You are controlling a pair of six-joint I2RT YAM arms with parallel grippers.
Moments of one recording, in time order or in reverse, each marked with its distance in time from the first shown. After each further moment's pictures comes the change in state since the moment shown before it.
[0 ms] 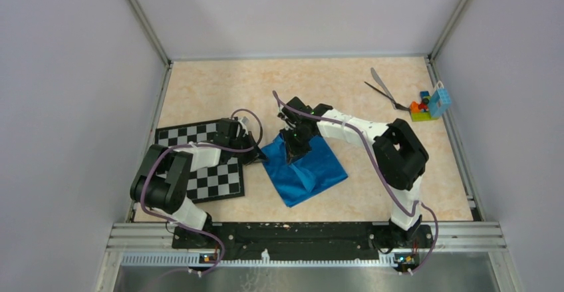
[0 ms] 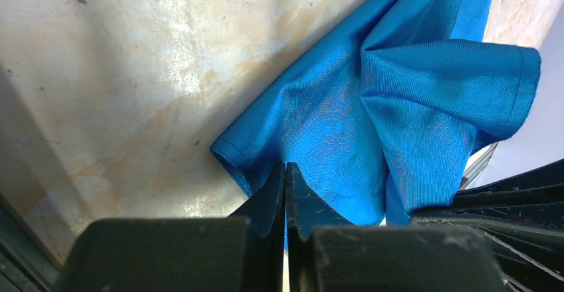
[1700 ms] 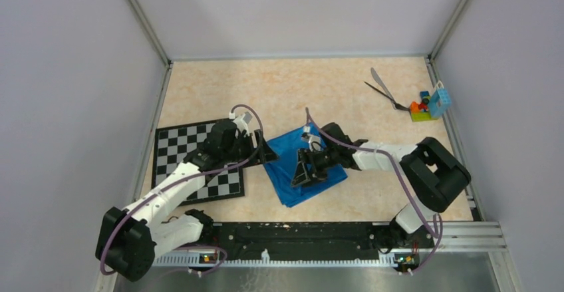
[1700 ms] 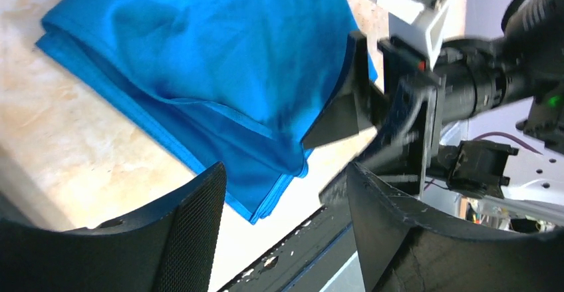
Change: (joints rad) left arm -0.180 -0.501 0.019 -0.280 -0.054 -0.001; right arm -0.145 -0.337 -0.727 0.669 -0.444 0.156
